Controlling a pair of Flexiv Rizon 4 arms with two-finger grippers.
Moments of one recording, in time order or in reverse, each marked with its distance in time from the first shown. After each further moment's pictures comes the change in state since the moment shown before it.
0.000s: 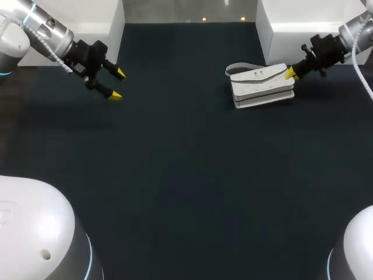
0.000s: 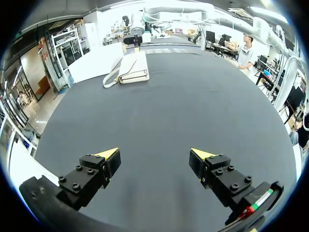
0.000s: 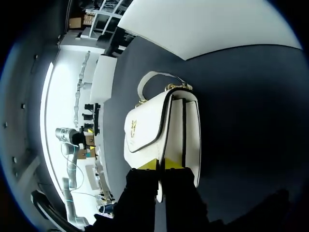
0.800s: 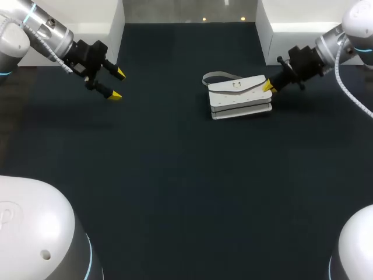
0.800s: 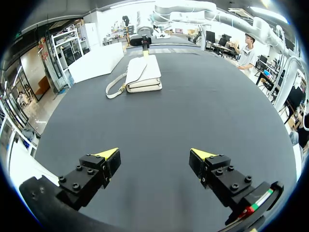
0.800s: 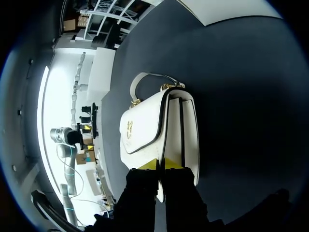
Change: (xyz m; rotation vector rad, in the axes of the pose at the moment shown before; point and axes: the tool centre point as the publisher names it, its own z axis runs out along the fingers) left arm 0.000 0.000 0.000 0.000 0.000 0.000; right arm 0.041 -0.047 0.057 -0.029 -0.022 0.062
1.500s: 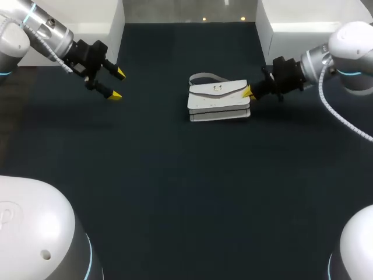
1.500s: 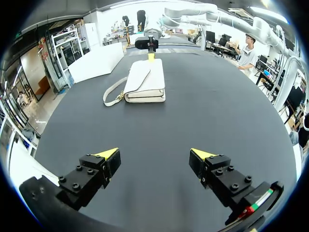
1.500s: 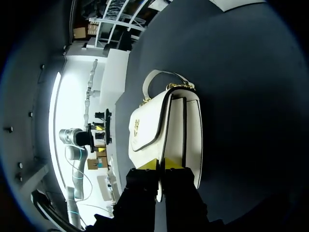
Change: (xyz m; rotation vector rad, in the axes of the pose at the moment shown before) left arm 0.000 0.000 0.000 0.000 0.000 0.000; right arm 0.048 -0.030 0.059 -0.069 0.154 -0.002
